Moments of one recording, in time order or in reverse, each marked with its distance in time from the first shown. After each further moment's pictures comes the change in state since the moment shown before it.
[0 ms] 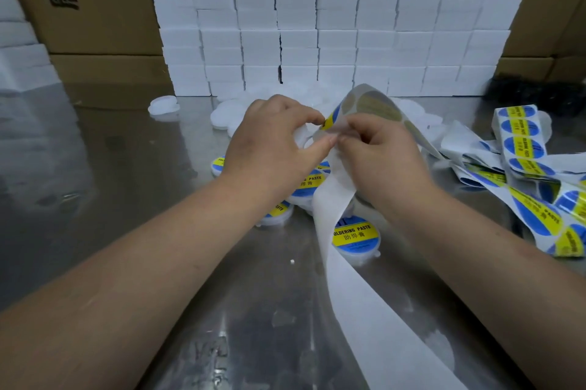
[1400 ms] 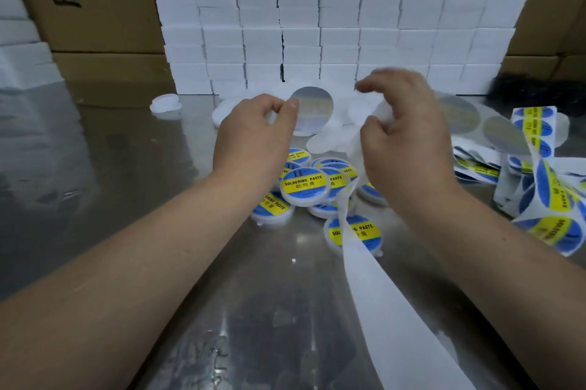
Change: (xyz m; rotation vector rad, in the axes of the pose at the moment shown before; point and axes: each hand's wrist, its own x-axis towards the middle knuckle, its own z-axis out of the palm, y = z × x) left_hand 0.005 -0.011 0.000 -0.272 0.106 -0.359; right_hand -0.003 -0.012 -0.011 -0.269 0.243 -0.278
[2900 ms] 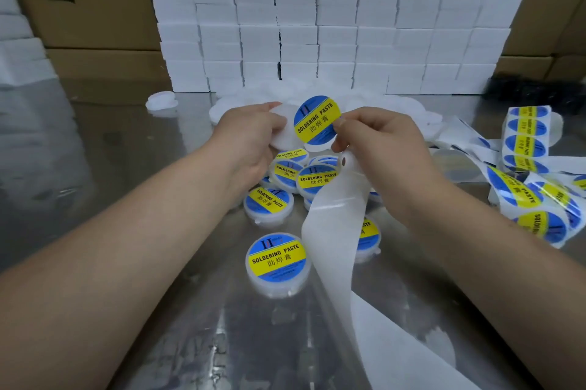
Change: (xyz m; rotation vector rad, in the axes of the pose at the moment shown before) left_hand 0.018 0.007 0.003 -0.761 -0.157 -0.579; right_hand 0.000 -0.005 0.005 0.422 -0.265 0.428
